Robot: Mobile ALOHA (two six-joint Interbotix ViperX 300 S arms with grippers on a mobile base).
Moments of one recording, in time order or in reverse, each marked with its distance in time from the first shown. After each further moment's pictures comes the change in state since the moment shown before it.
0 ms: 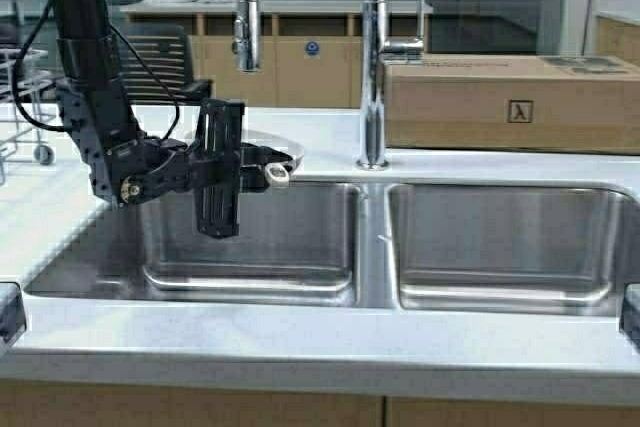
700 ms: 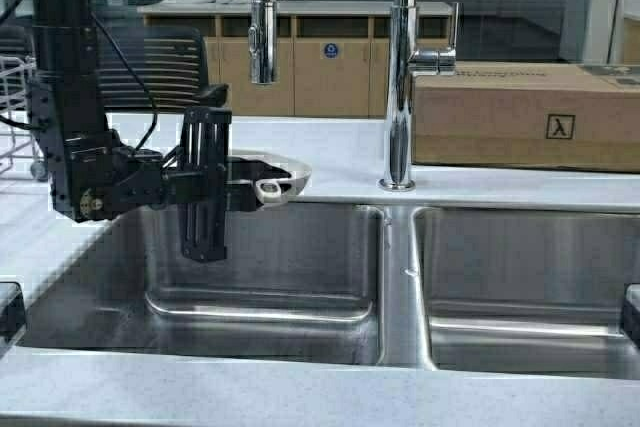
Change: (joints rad) left arm -0.061 -0.058 0.241 -0.008 -0.161 0.003; right arm 0.121 0.336 -0.176 -0.009 0.003 0.034
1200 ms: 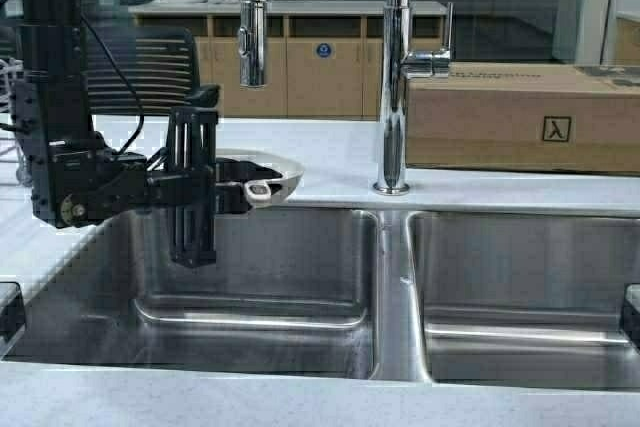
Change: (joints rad) left arm -0.005 0.000 0.063 -0.006 -0.067 0.015; right arm 0.080 0.528 -0.466 -0.087 0.035 -0.002
